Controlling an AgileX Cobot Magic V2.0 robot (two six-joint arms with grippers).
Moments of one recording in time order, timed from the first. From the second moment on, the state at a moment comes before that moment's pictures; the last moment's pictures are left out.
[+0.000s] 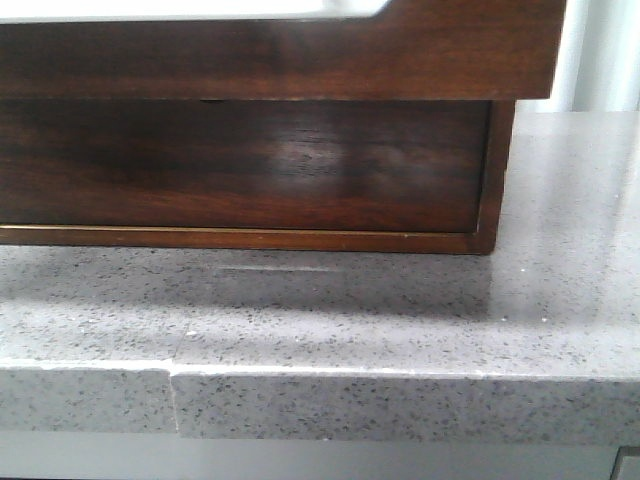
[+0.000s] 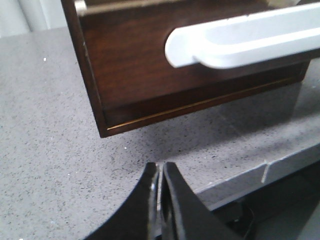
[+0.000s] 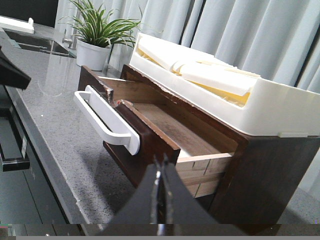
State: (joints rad) left arm -0.15 0.05 -0.44 -0.39 0.81 0.40; right arm 0.77 0.03 -0.52 0.07 0.49 -0.39
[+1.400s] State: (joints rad) left arm -0.15 0.00 0.00 0.10 0.32 -0.13; right arm 0.77 0.03 -0.52 0.07 0.49 -0.39
